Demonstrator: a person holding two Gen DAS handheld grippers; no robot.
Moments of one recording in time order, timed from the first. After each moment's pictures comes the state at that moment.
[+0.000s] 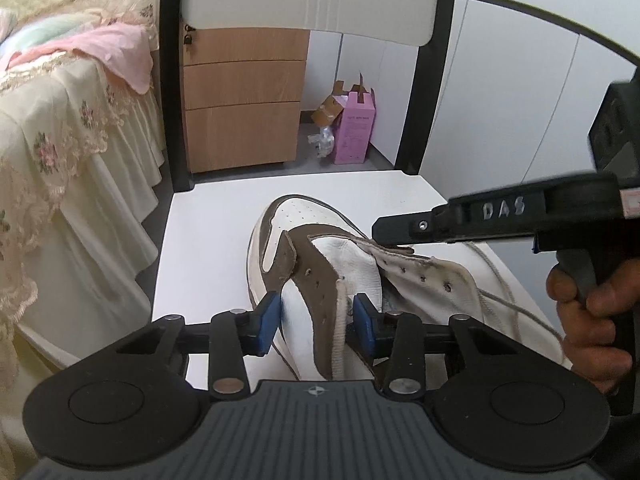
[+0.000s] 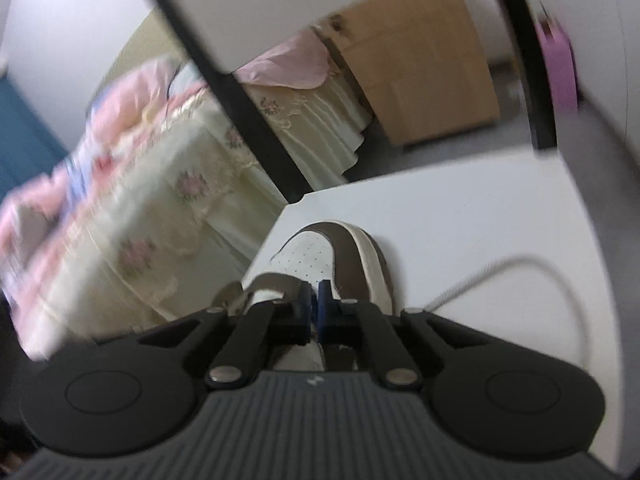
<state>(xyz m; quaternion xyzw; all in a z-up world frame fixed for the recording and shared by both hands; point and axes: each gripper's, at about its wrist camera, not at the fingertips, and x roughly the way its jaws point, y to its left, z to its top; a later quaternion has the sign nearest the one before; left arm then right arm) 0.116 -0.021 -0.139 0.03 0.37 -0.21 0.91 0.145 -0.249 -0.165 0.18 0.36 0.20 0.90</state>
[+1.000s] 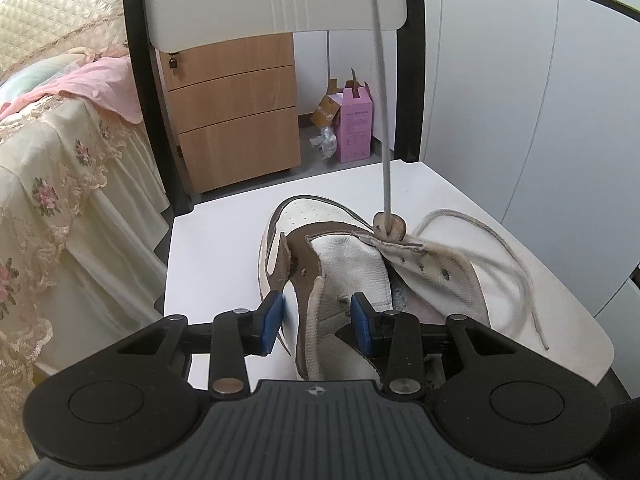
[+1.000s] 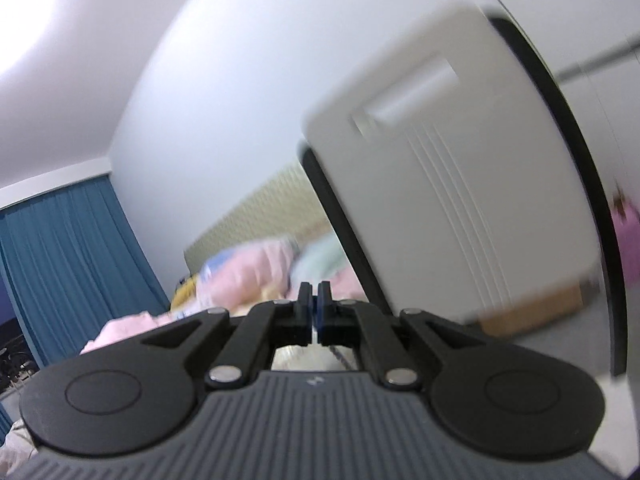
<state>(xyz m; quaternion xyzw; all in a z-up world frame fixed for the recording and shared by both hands) 0.114 -0.042 -0.140 0.11 0.35 -0.20 0.91 0.106 -0.242 0.039 0.26 0.06 0.27 0.93</state>
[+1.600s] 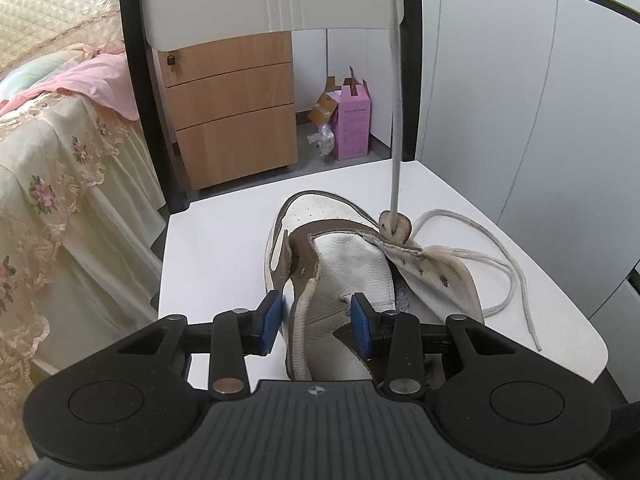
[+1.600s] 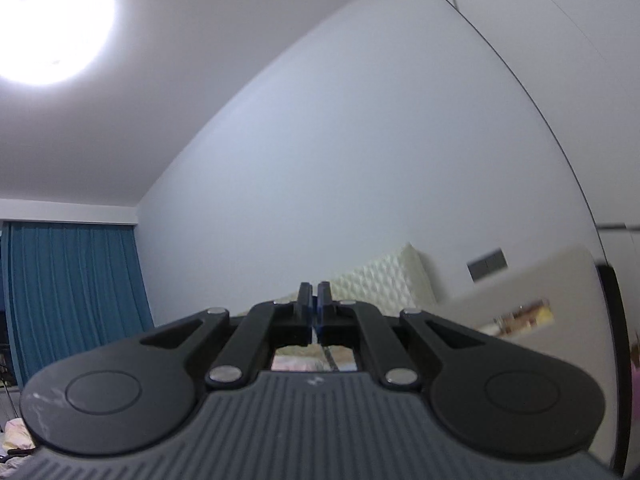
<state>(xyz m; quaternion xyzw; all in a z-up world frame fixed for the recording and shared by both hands) 0.113 -0.044 -0.138 0.10 0.35 -0.20 0.91 0.097 -0.221 0.216 0.20 -0.10 0.26 0.94</state>
